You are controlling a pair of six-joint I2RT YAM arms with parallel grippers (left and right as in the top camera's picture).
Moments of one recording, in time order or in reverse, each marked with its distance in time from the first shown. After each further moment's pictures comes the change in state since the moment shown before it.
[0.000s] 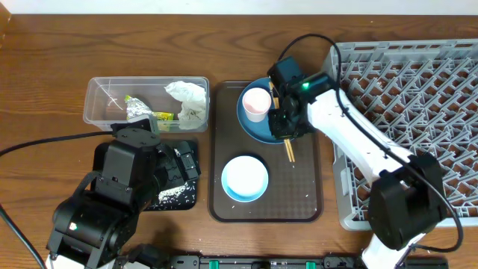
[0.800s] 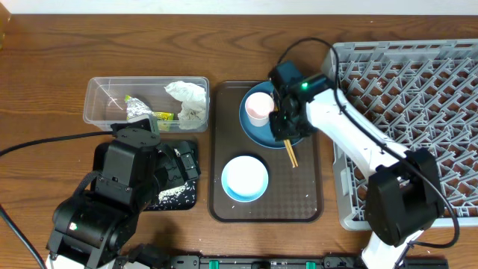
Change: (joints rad) left arm 0.000 0.000 0.000 0.000 0.000 0.000; right arm -0.011 0.020 0.032 -0.037 0.008 -0.038
